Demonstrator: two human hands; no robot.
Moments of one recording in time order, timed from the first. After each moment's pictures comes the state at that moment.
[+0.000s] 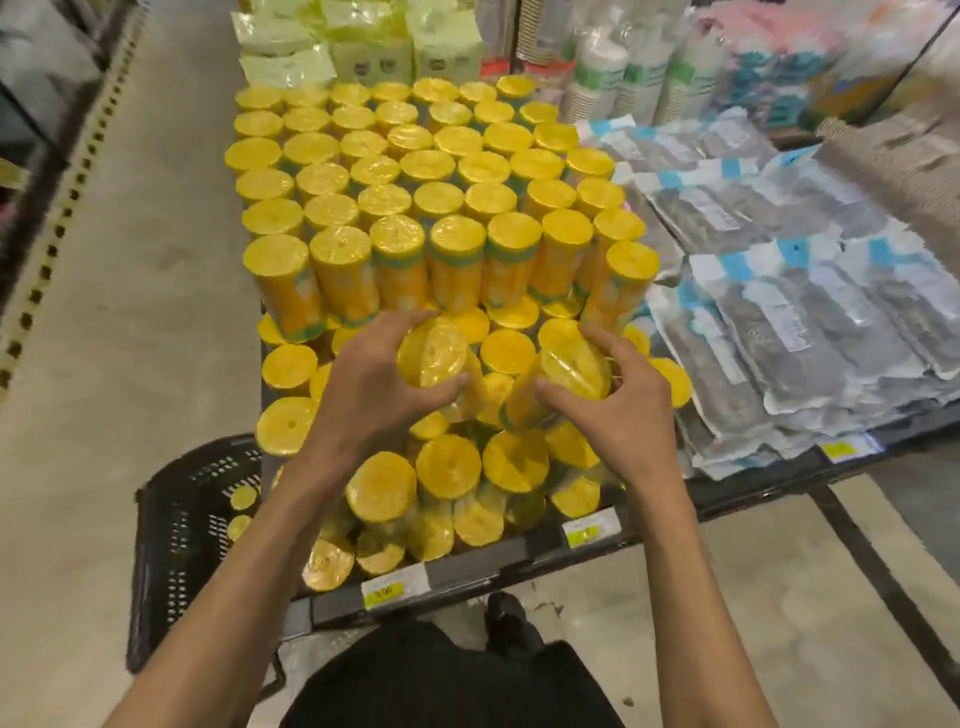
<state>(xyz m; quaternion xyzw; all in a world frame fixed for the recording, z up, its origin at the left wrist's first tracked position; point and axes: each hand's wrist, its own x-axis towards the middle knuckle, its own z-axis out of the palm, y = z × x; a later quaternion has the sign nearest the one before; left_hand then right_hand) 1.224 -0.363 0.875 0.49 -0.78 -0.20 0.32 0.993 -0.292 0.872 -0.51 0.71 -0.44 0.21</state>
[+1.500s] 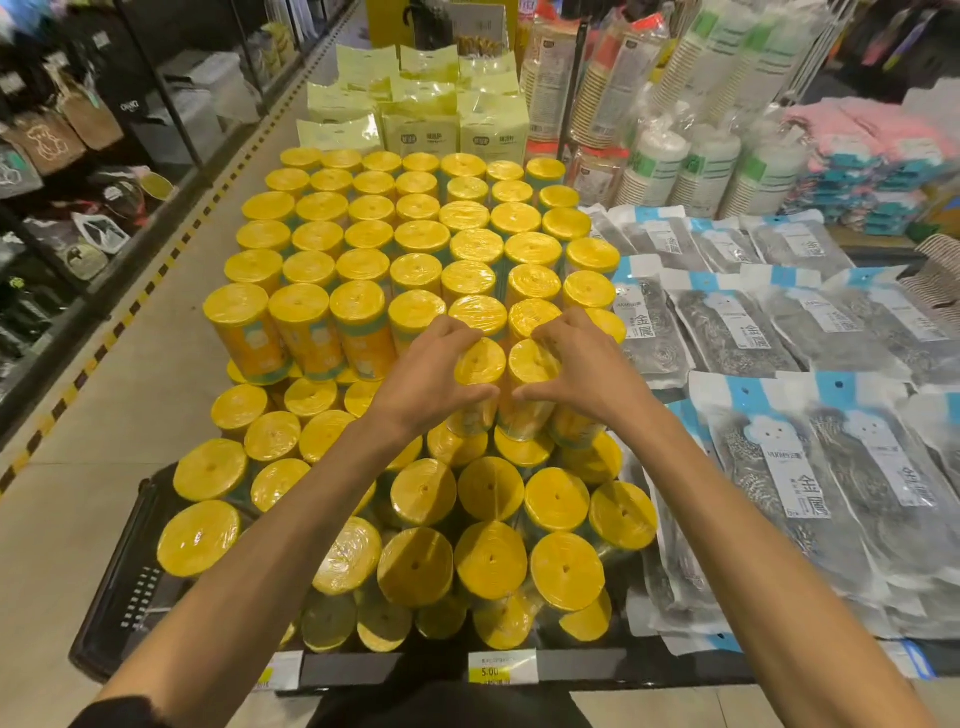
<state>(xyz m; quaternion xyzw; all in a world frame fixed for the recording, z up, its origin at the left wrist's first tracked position) 1.072 -0.467 0.864 0.58 -0.77 -0.16 0.22 0.867 -0.481 0.884 -0.79 0.59 -0.12 0.13</state>
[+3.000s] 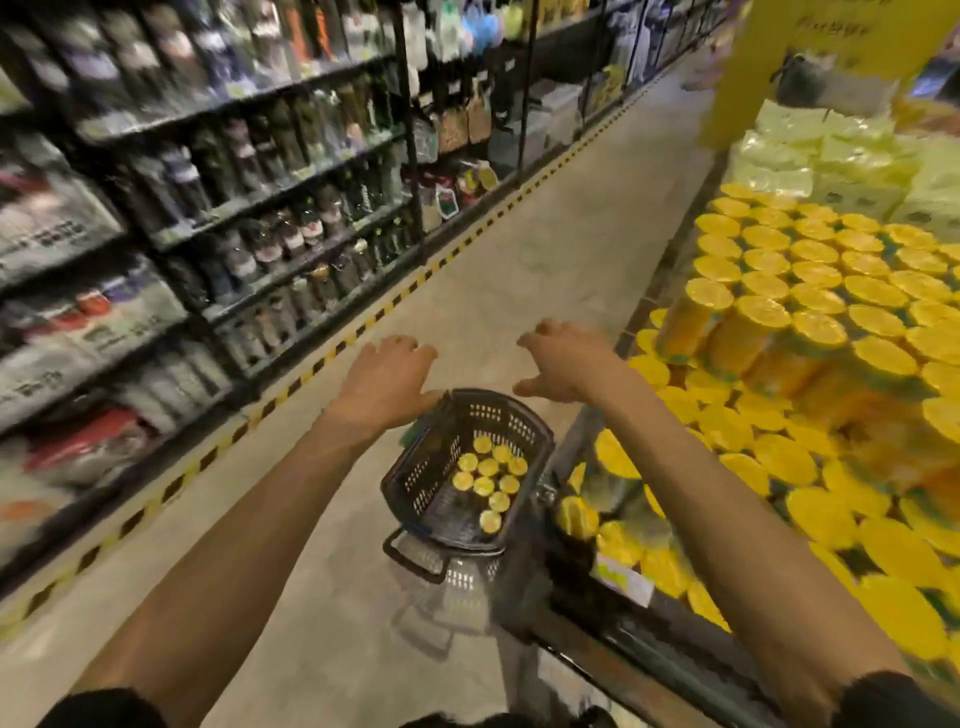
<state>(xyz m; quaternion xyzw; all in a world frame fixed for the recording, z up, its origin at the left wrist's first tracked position) 1.519 -0.179 0.876 0.81 -0.59 0.00 -0.03 1.342 -0.318 0.915 -0.94 0.32 0.11 0.02</state>
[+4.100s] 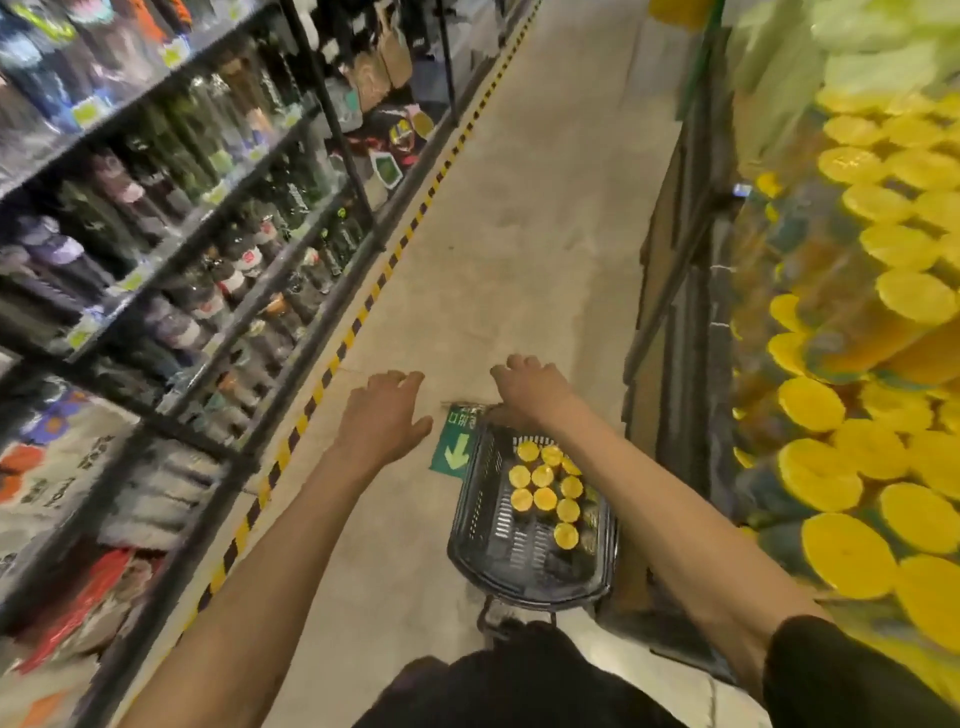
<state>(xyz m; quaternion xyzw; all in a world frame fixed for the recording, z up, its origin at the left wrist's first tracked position) 1.775 -0.330 0.781 0.78 -0.62 -0.09 -0.08 1.590 -0.431 0.785 -0.89 0.41 0.14 0.14</state>
